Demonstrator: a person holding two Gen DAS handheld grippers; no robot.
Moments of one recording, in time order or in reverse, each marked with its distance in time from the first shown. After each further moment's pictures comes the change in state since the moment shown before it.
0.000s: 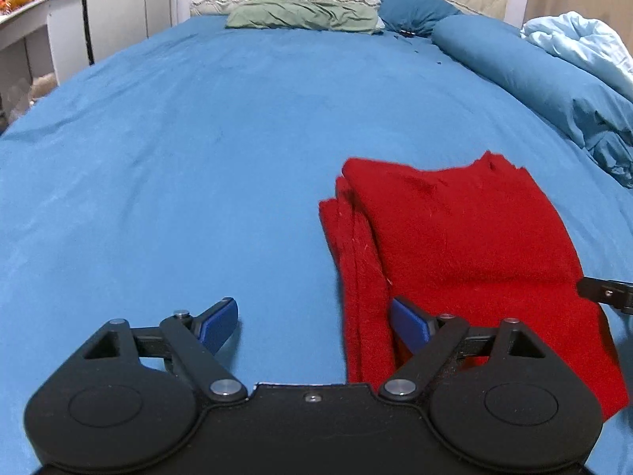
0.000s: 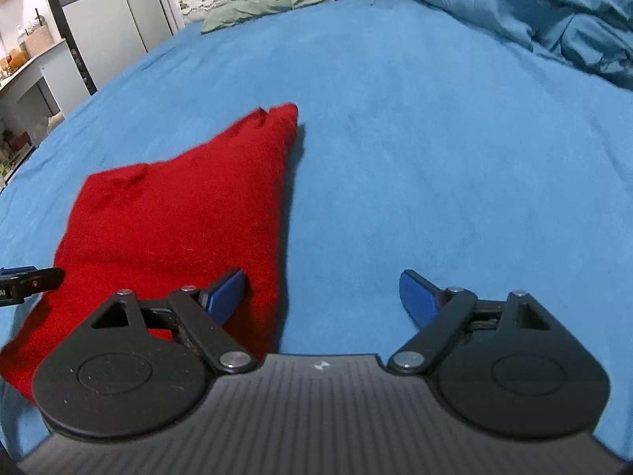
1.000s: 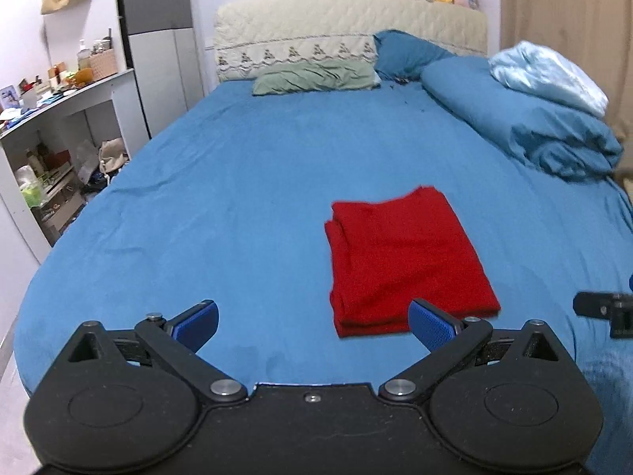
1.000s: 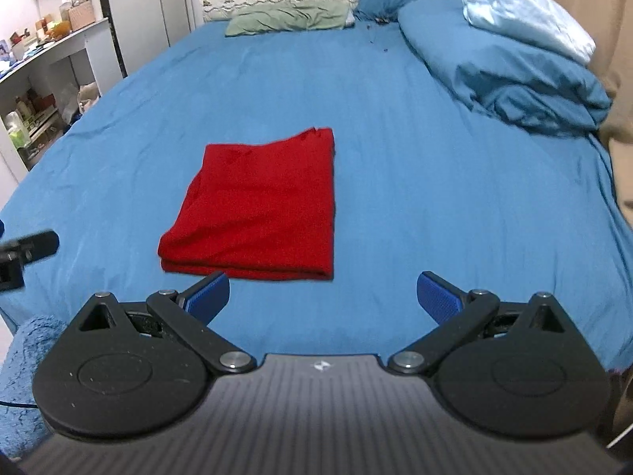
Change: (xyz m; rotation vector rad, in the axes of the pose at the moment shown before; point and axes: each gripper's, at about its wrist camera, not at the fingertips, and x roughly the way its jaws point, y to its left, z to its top) left arm -0.263 -0.047 -0.065 0.078 -0.119 0.107; right arm -0.281 0.085 -0.063 -0.114 0.009 -0.112
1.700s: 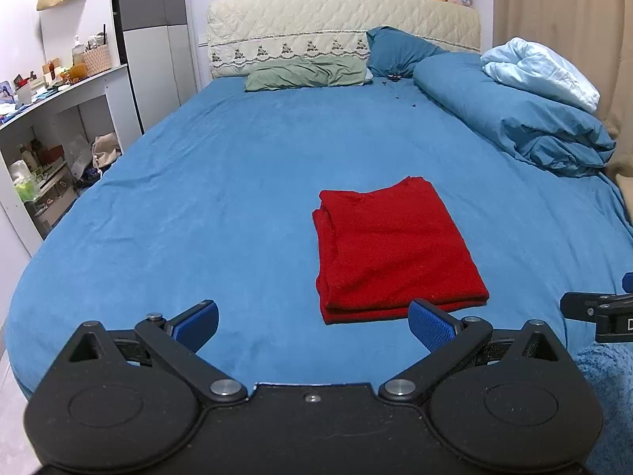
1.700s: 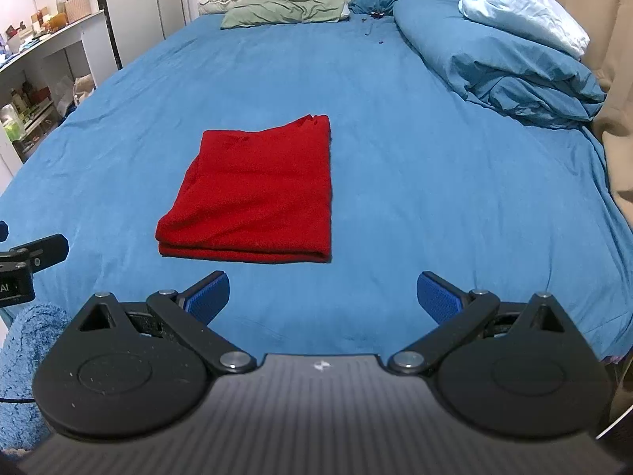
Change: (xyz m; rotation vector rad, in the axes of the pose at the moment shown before) left arm -0.005 -0.007 -0.014 -0.011 -0.003 -0.022; right arm -0.002 0.002 -0.011 -0.010 0.016 -0.023
